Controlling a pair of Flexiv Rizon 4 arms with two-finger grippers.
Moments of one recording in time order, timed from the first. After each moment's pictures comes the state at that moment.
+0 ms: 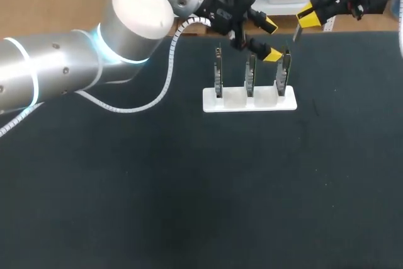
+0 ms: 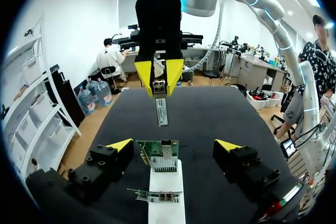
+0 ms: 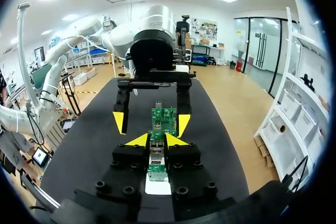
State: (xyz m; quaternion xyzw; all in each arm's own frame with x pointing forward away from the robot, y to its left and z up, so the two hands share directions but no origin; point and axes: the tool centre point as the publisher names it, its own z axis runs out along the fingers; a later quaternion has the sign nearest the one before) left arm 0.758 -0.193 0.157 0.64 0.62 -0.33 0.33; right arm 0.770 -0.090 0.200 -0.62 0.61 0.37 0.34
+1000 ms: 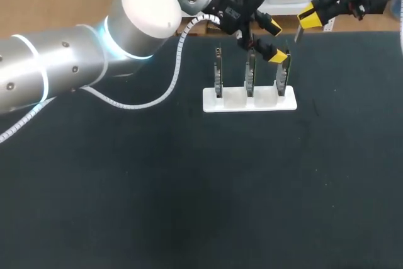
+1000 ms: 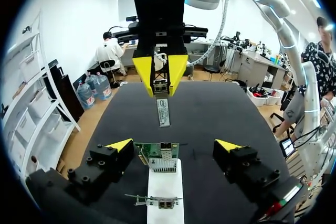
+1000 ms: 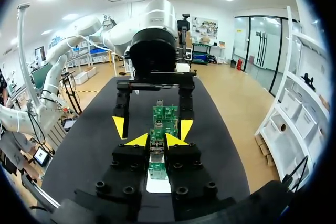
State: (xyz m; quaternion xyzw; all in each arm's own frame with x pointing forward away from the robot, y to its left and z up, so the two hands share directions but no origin) left arm 0.759 -0.202 0.152 0.64 0.63 -0.32 0.31; right arm 0.768 -0.093 0.199 -0.62 0.61 0.36 0.33
